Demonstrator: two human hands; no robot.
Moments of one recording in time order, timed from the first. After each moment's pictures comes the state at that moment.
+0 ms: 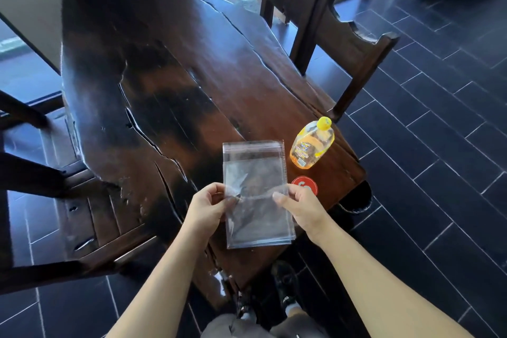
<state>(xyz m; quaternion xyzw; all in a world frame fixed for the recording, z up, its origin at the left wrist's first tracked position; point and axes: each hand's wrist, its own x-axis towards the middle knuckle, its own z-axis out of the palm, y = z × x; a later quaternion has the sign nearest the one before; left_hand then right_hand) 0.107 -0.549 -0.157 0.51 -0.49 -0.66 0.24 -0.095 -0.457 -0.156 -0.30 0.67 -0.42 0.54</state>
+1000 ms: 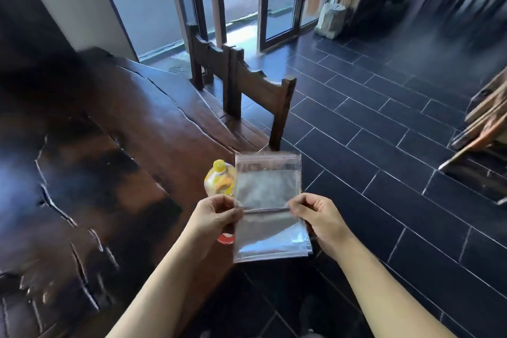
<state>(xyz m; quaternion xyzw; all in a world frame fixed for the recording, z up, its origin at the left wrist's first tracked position) -0.110 -0.492 -0.101 0.39 -0.57 -0.70 0.17 -0.300 -0.338 -0.106 -0.23 0.65 -0.58 0.42</state>
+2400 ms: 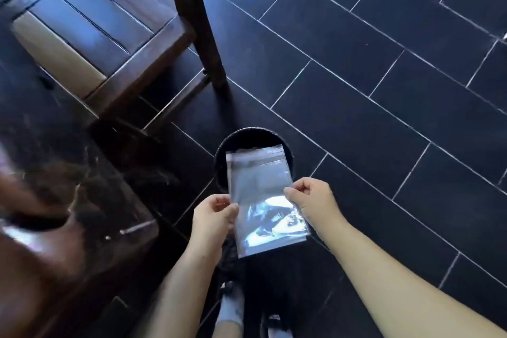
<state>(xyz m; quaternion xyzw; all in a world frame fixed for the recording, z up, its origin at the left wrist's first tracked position) -0.404 -0.449 -0.583 0.63 -0.43 -0.64 0.02 -0.570 -0.321 -0.602 -0.03 0.79 -0.40 0.45</state>
